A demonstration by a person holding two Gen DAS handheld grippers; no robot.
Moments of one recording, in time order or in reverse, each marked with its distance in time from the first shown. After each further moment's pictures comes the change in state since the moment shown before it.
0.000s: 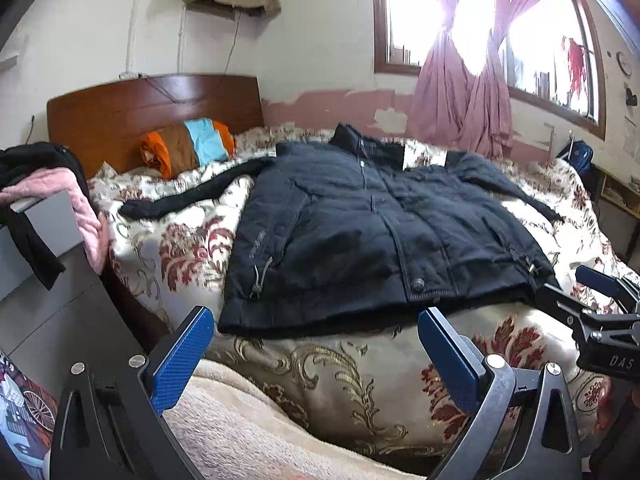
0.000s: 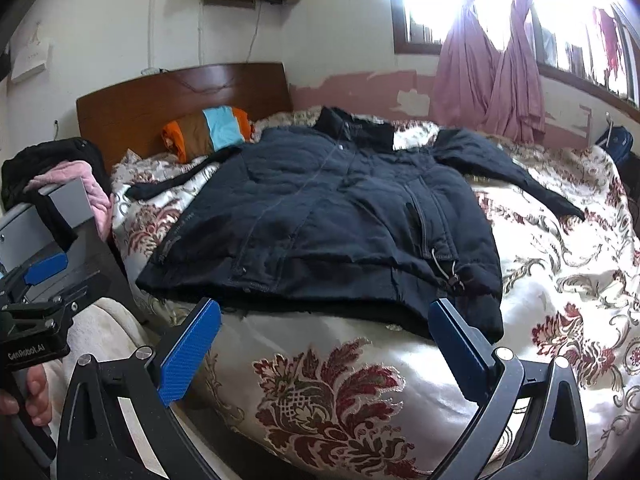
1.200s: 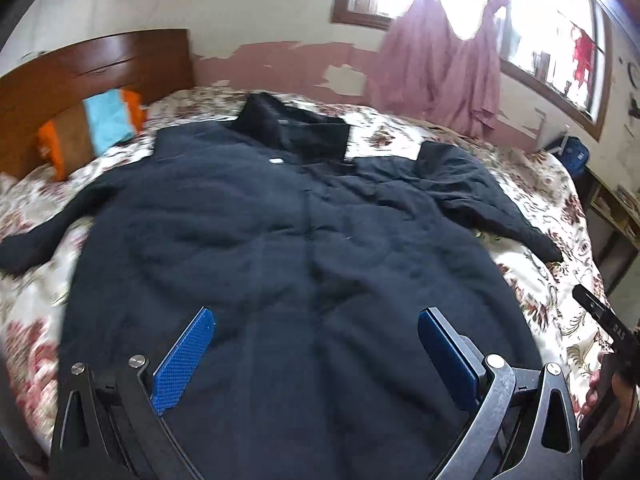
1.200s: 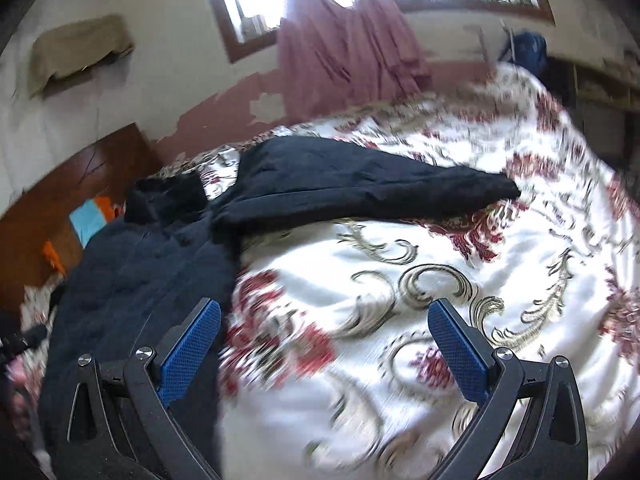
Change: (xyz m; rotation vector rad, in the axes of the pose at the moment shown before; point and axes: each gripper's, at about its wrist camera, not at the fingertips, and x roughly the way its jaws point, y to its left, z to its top) left arm 0.239 -0.135 0.169 0.013 0.175 -0.206; right arm 0.162 -0.309 0.113 0.479 -0.017 -0.173
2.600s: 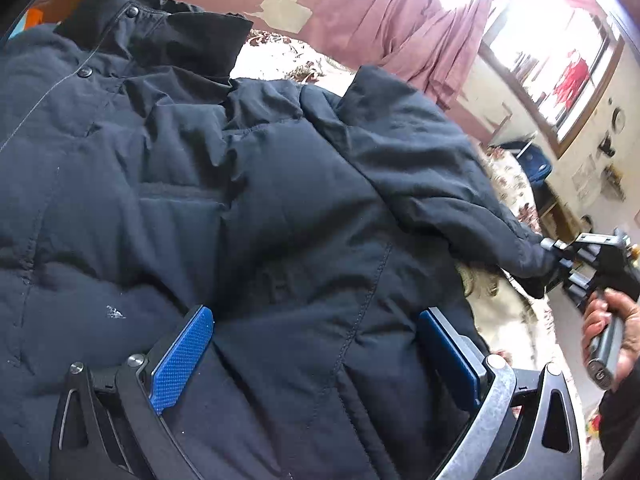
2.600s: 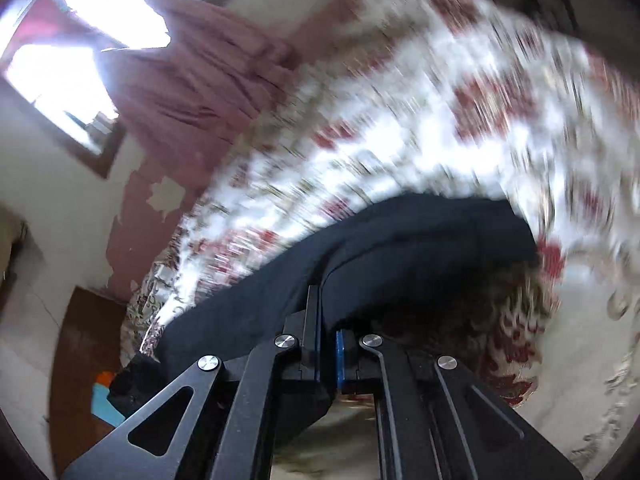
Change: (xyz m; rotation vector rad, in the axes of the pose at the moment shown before) left arm 0.215 -0.072 0.032 -0.155 0.166 -0.376; right arm 0.133 -0.064 0.169 0.478 -0.070 -0.088
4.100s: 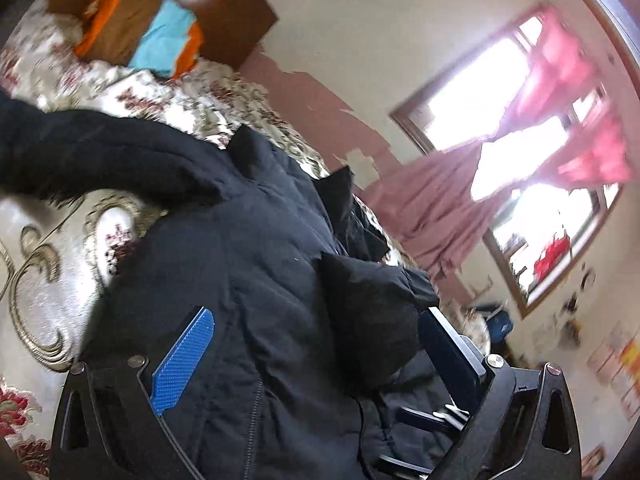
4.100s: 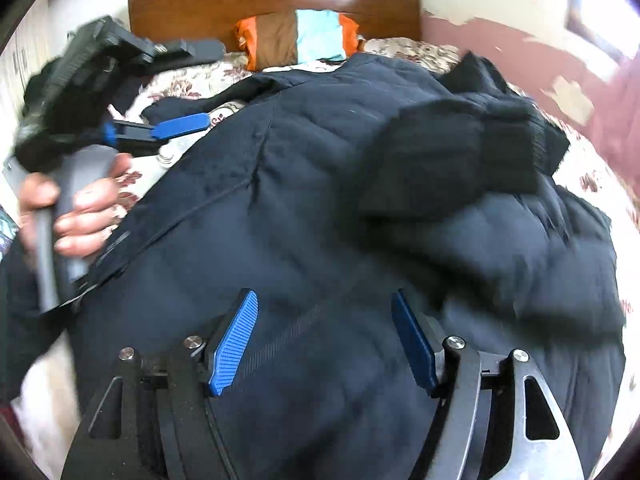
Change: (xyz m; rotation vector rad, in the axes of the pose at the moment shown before) left arm -0.278 0.251 -0.020 -0.285 -0.428 -0.070; right arm -0.149 0.180 -0.371 -1.309 0.504 0.463
